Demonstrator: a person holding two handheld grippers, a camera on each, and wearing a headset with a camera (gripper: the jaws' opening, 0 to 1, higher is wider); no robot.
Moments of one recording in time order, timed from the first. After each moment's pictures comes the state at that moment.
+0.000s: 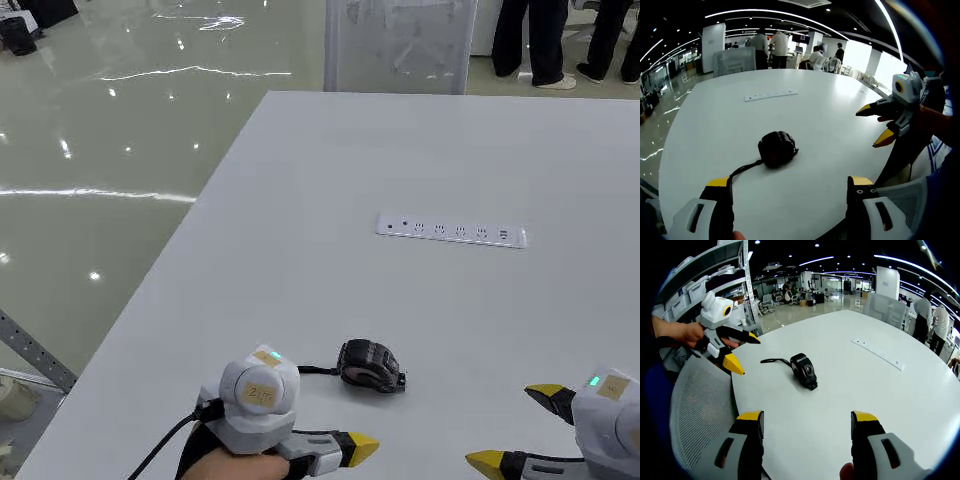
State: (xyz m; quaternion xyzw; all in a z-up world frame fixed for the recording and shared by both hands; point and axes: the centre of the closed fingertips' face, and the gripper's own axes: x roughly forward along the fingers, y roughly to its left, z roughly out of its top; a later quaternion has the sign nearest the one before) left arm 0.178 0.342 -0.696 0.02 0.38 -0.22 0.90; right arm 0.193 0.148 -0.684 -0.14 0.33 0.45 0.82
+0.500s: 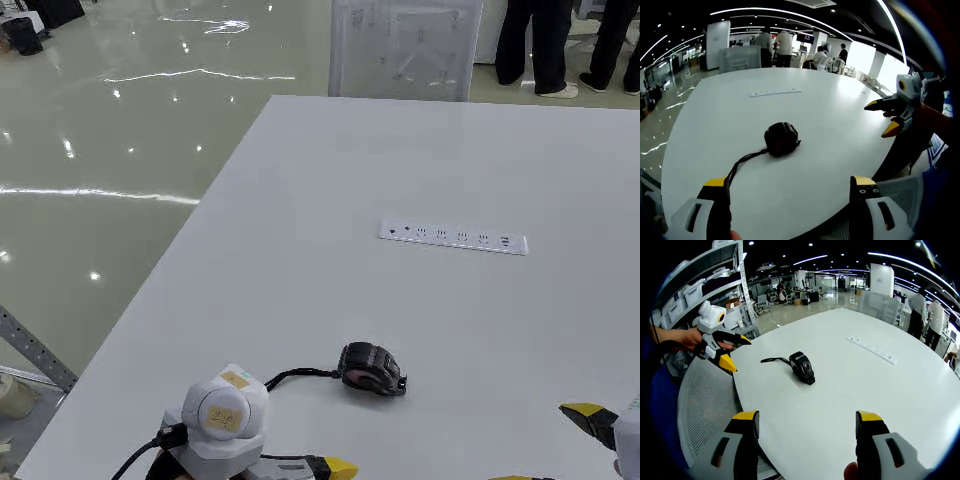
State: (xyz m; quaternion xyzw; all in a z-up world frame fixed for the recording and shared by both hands) left arm 0.151 0.362 -0.693 0.01 0.38 -0.21 0.90; right arm 0.176 0.126 -0.667 -0.13 0.34 0.43 0.83
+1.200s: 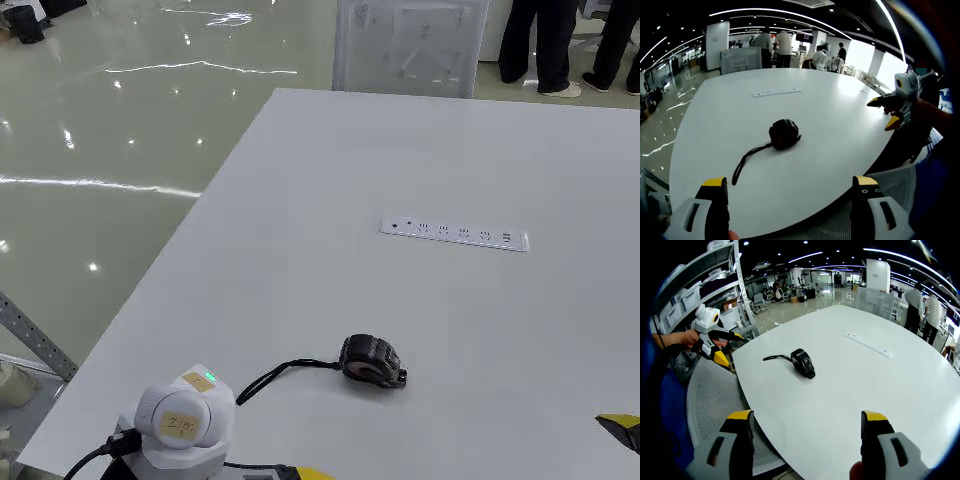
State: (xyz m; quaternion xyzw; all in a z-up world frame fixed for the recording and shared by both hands) left arm 0.120 0.384 -0.671 0.02 0.39 -0.21 0.90; right arm 0.154 0.107 -0.651 -0.12 0.36 0.41 0.83
